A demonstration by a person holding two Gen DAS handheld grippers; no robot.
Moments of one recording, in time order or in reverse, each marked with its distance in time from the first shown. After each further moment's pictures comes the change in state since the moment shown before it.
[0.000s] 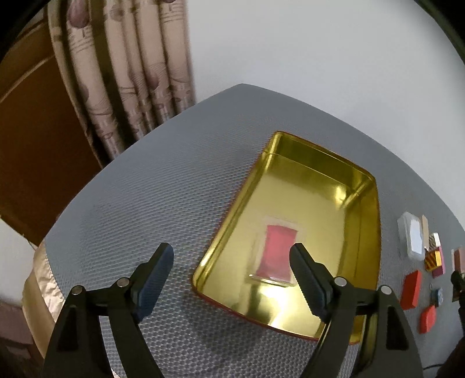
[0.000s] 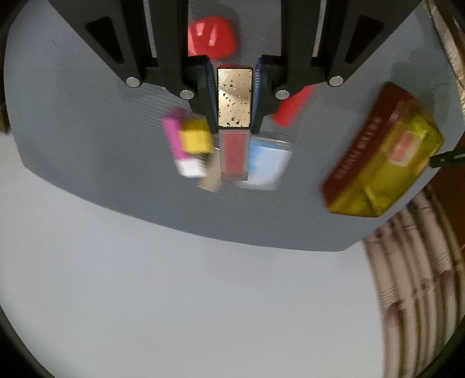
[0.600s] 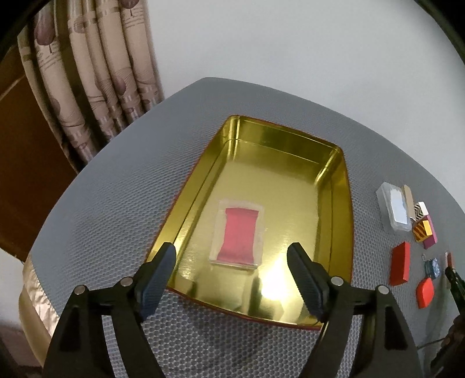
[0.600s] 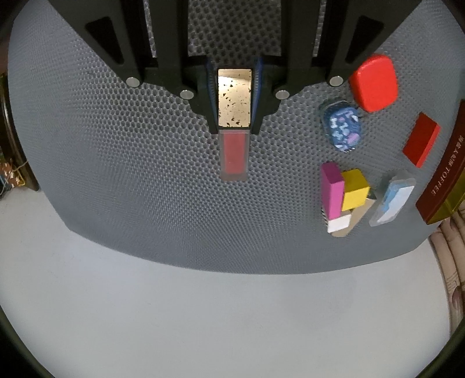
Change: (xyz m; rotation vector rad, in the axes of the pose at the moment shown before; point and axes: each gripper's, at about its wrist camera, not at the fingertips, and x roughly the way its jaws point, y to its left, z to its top) left arm -0.002 -0.033 -0.016 0.125 0.028 -0.069; right arm 0.037 -0.135 -0.073 0.200 0.090 -0.234
